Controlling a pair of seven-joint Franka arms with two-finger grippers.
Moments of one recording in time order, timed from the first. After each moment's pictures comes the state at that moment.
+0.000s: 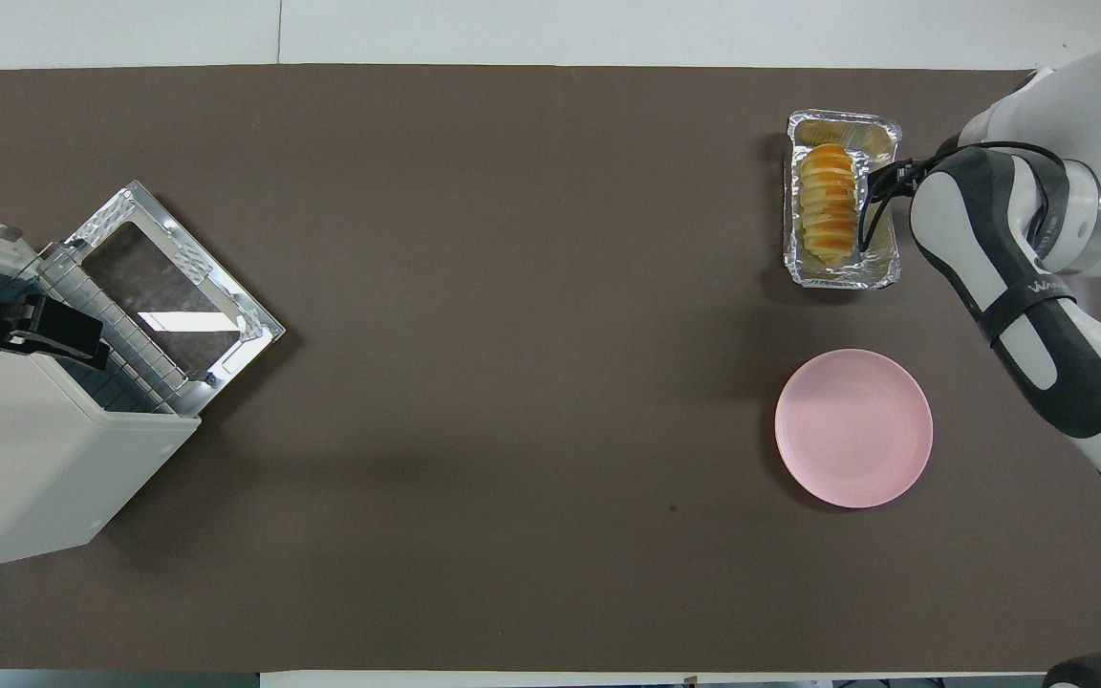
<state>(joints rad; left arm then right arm) -0.20 -0.01 0.12 -1.58 -0.02 1.37 0.03 -0.06 0.57 -0.03 -1.54 0.03 2.21 -0.11</state>
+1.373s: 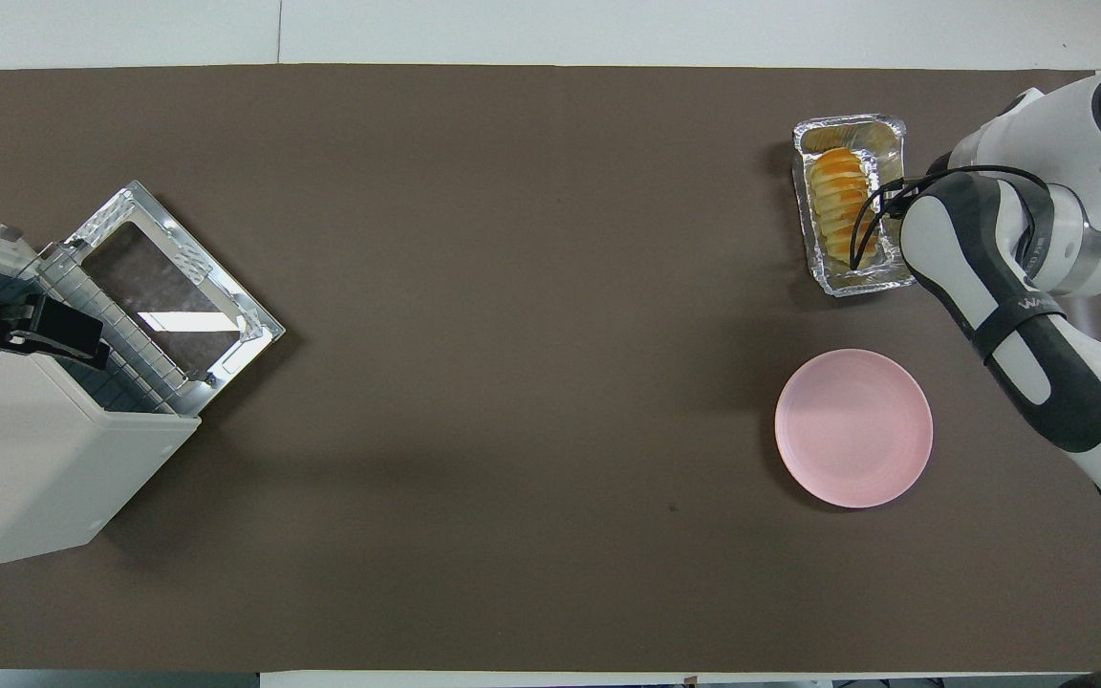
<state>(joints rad) -0.20 -0.01 0.12 -1.58 -0.02 1.37 0.03 -0.06 0.54 -0.02 -1.60 0.04 2.24 -0.11</state>
